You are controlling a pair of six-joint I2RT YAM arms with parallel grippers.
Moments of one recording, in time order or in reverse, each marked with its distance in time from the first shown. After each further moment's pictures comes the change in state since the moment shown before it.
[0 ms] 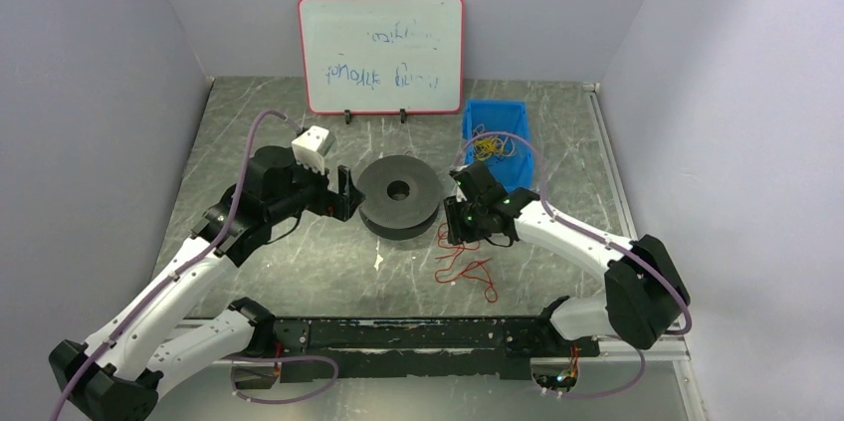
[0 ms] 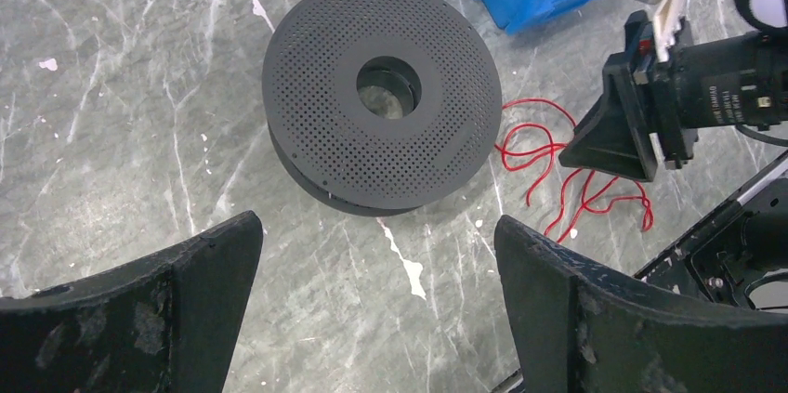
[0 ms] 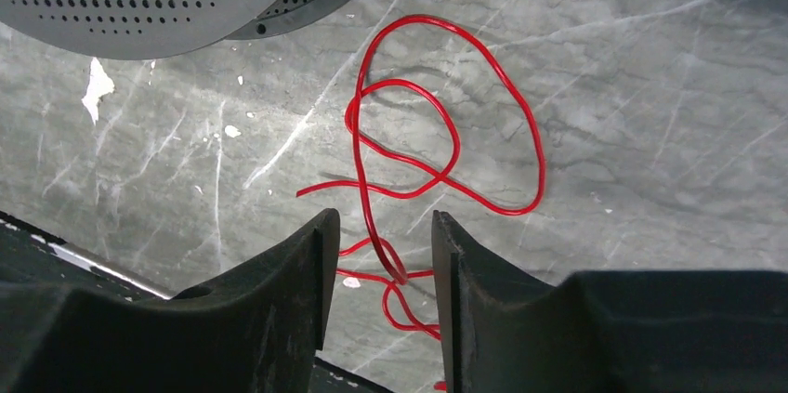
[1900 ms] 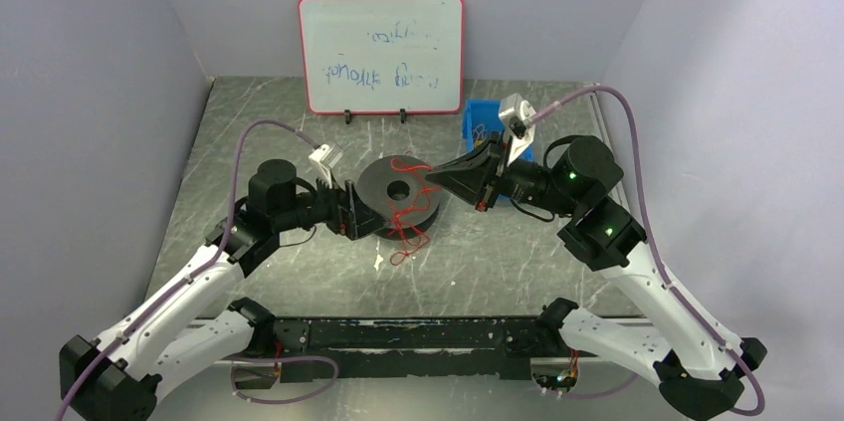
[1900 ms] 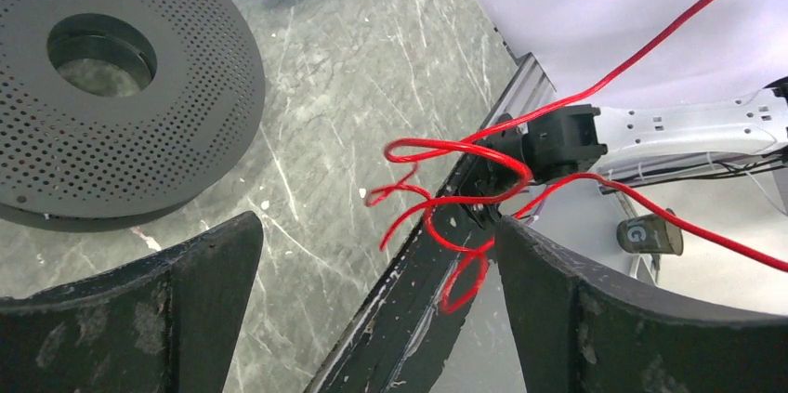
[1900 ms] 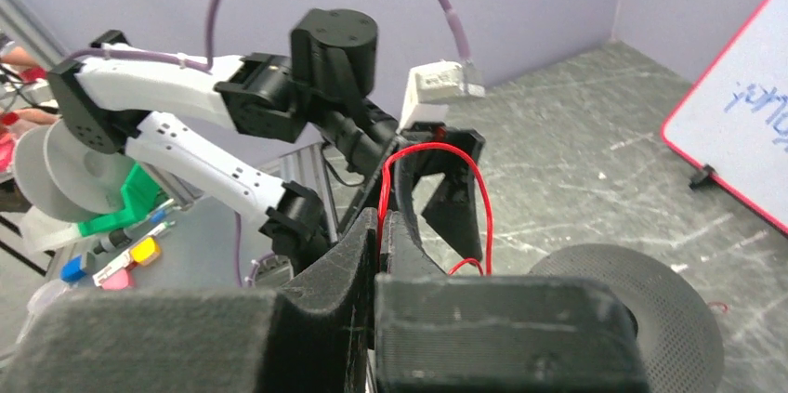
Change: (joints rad) left arm 0.000 -0.033 -0.182 0.279 0.459 -0.305; right arm 0.064 -0.447 0.327 0.375 -0.485 -0.093
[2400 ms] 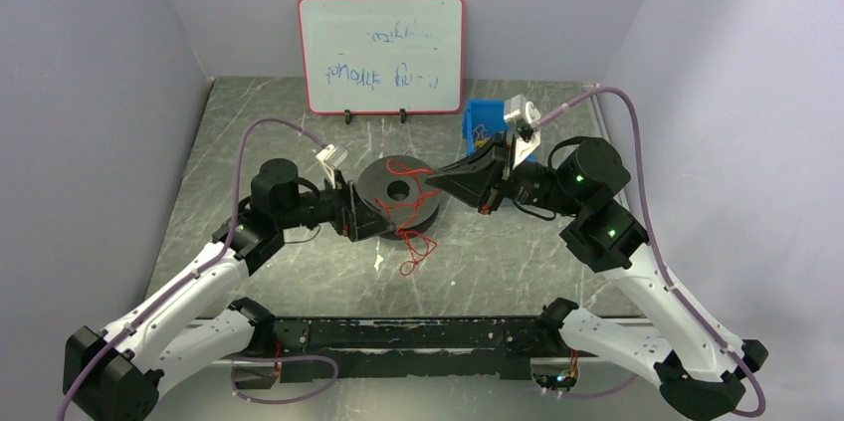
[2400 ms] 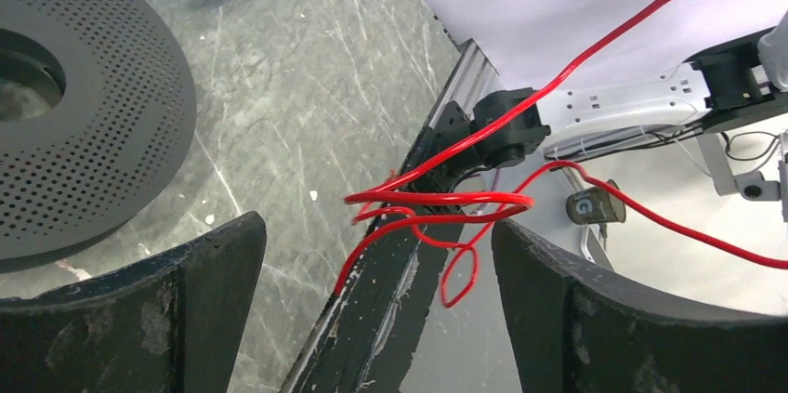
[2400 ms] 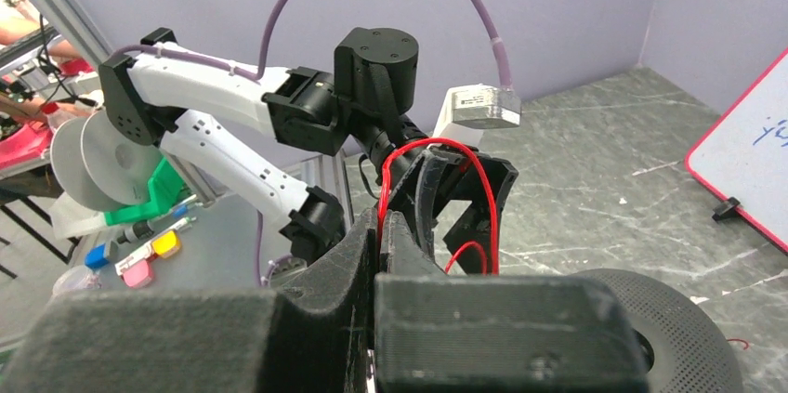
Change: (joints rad) left arm 0.000 0.037 -0.032 0.132 0.126 -0.060; right arm 0.001 -0.009 0.003 0.057 -0.079 0.018
